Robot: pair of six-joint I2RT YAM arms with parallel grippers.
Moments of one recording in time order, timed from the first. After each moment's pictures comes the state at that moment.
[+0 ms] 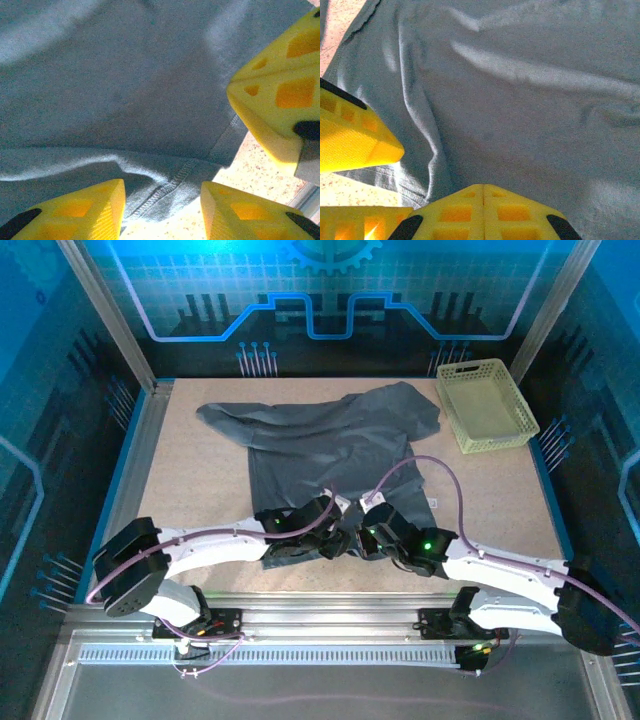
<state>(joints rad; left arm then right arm) -1.00 1.47 0.85 -0.29 -0.07 -0.48 0.97 1.09 0.57 -0.28 0.28 0.45</state>
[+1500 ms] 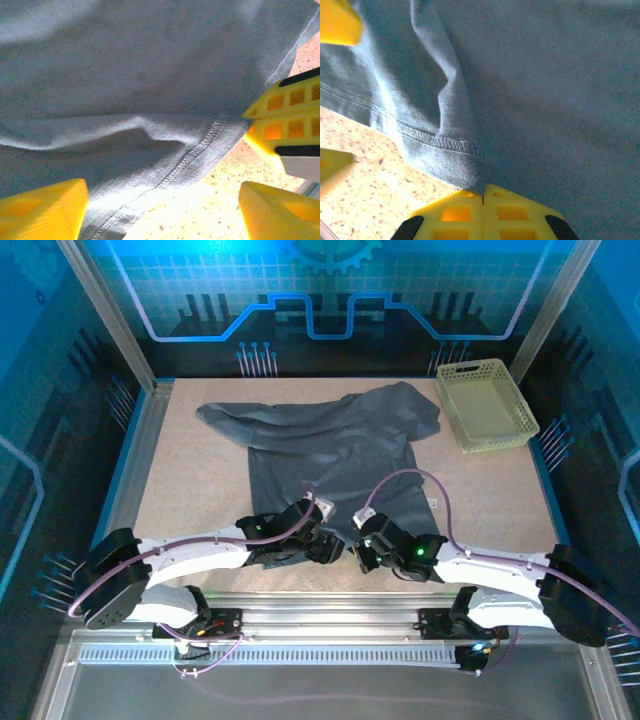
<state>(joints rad) -0.96 1.35 0.70 -0.22 -0.03 -0.48 0.99 1.14 0.49 -0.23 0.15 0.41</state>
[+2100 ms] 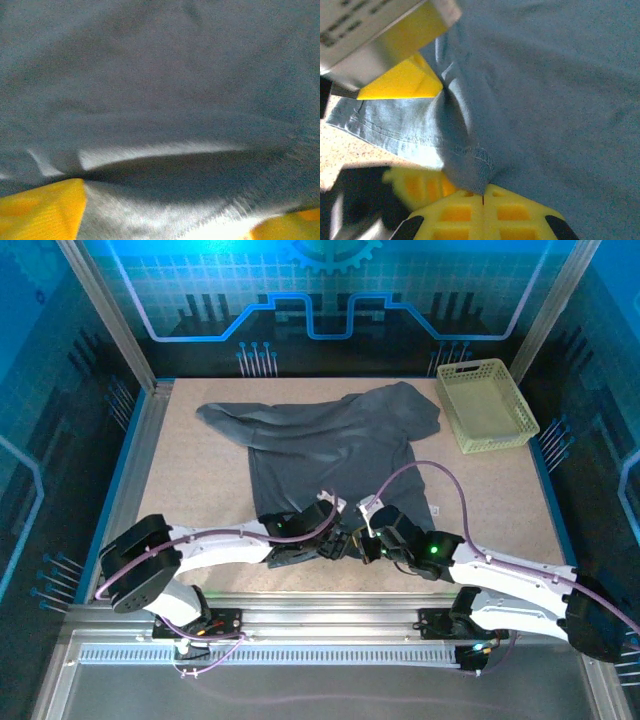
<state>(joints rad) -1.00 1.51 0.80 -0.21 -0.21 -0.45 0.96 1.03 0.53 -0.26 0.15 0.40</state>
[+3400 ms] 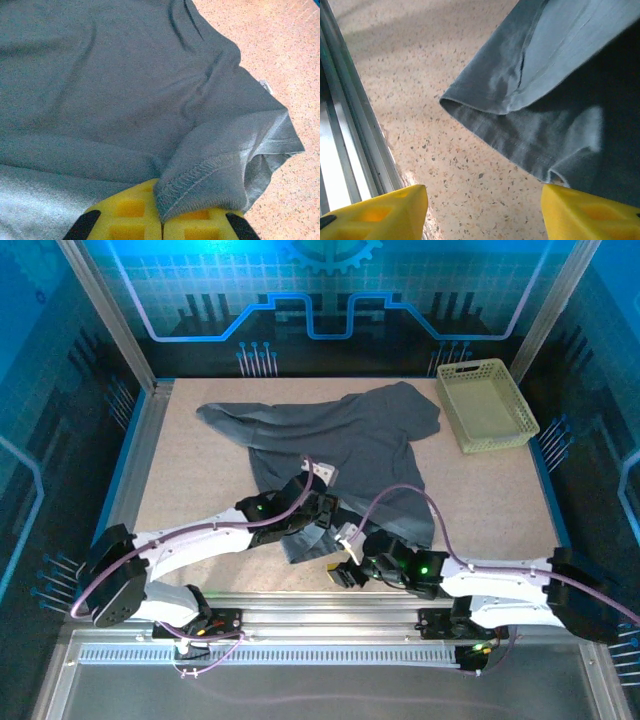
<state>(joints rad) -0.89 1.37 0.89 -0.21 -0.16 -0.51 1.12 1.14 0.37 0.12 0.04 0.22</state>
